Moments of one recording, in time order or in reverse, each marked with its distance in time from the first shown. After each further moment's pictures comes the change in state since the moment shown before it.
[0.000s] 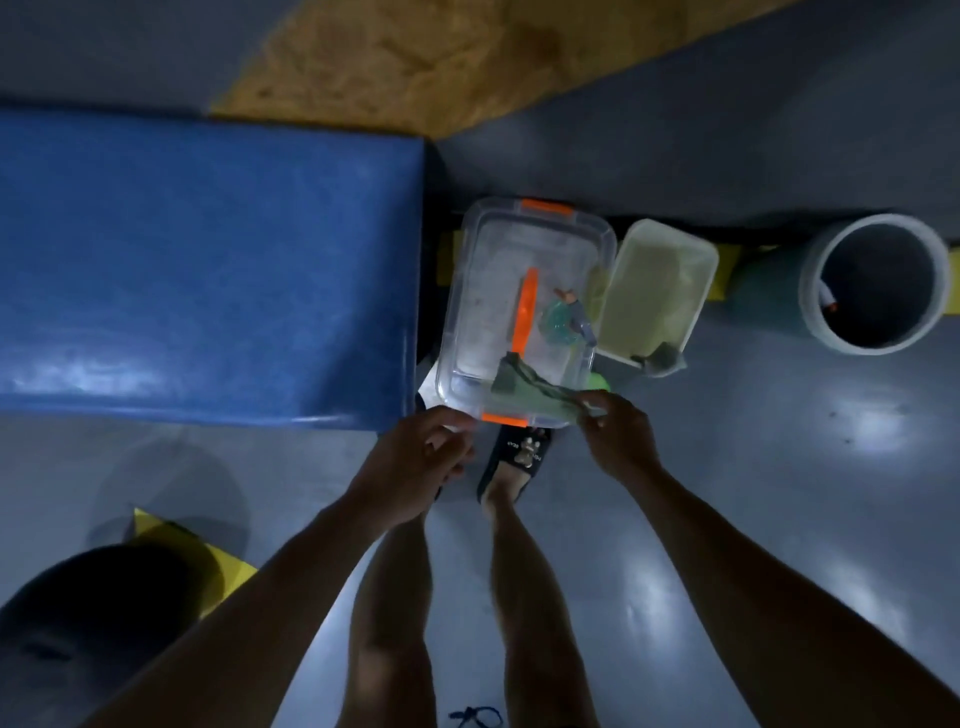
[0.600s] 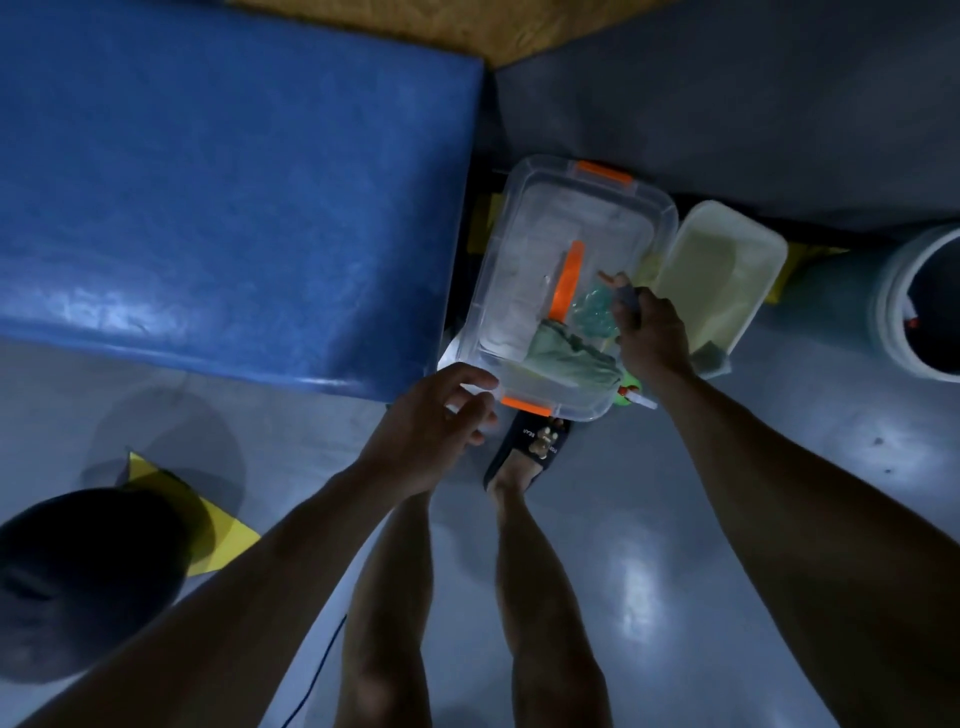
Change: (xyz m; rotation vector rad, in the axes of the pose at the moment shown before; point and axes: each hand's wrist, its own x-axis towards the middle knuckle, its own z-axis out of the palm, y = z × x) left_hand 0.028 -0.024 -0.001 -0.073 0.090 0.023; right_hand 0.122 -0.027 0.012 -0.091 0.135 -0.146
